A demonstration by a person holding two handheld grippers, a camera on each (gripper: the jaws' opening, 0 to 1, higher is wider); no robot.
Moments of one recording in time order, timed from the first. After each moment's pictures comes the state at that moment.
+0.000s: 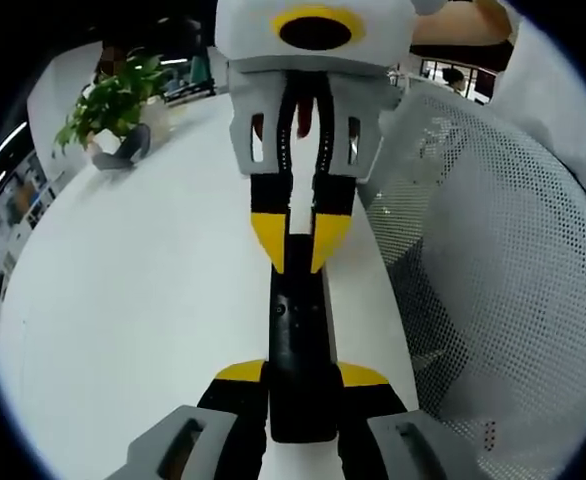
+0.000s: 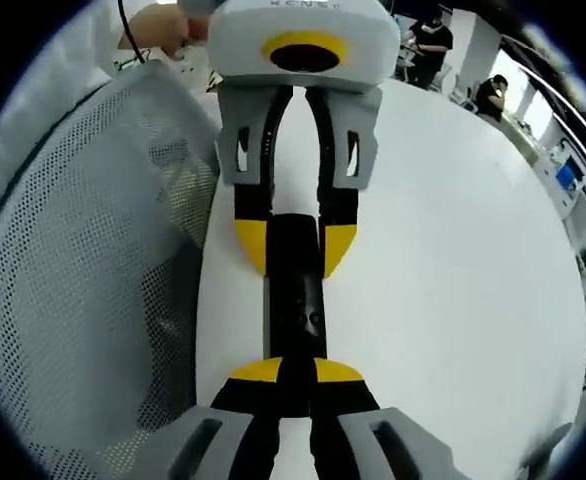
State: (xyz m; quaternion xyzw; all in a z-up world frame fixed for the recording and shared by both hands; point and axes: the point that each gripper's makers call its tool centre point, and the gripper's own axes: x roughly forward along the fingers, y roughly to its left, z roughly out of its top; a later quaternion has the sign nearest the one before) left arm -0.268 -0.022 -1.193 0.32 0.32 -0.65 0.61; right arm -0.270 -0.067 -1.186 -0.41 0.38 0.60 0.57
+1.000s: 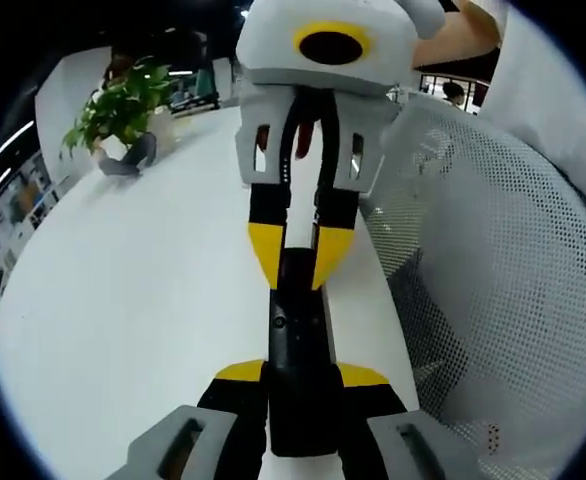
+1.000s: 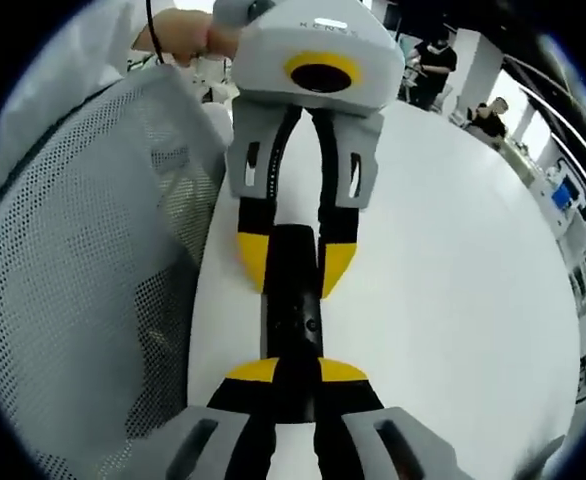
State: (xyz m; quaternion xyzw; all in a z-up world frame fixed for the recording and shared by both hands) left arm -0.268 -0.020 -1.192 0.29 0.29 -0.66 0.63; right arm -0.268 -0.054 -1.184 -0.41 0.33 0.61 0.59
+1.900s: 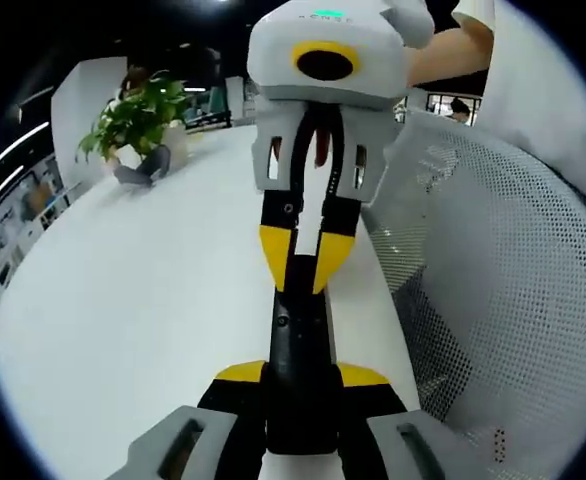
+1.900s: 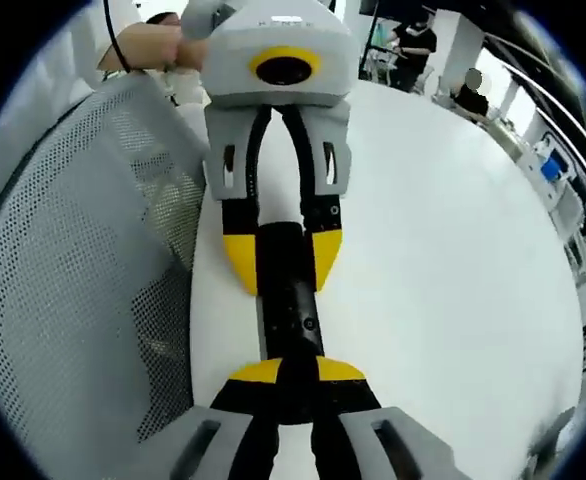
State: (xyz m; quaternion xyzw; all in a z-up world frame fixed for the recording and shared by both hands) left arm -0.268 -0.019 -1.191 0.26 0.26 -0.66 0.66; right arm -0.269 -0.056 -1.184 -0.37 0.35 0.58 0.64
